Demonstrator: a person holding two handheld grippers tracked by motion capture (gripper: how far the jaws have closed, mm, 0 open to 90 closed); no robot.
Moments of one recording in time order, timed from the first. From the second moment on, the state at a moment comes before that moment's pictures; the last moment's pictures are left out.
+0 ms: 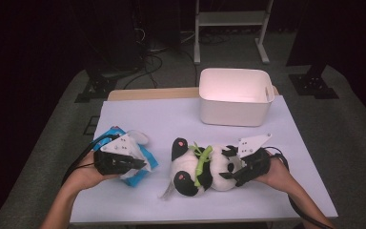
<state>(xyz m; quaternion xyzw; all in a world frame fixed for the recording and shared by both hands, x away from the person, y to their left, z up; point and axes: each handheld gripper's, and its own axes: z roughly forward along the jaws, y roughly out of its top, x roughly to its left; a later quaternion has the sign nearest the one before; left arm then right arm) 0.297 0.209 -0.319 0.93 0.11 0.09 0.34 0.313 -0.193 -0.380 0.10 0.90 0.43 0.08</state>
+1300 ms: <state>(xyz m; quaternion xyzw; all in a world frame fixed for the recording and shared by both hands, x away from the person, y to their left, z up) 0.330 0.005 -0.286 0.94 -0.08 0.03 0.34 0.309 -0.259 -0.351 0.09 0.90 0.43 0.04</state>
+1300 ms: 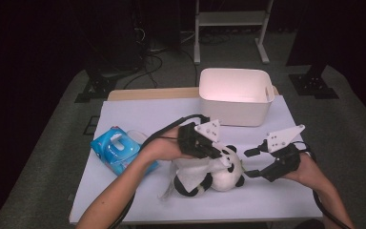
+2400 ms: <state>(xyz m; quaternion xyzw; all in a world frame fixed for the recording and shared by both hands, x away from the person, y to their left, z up) 0.325 0.071 -0.291 0.94 -0.01 0.05 0.35 0.302 -0.188 -0.327 0.01 0.90 0.42 0.07</state>
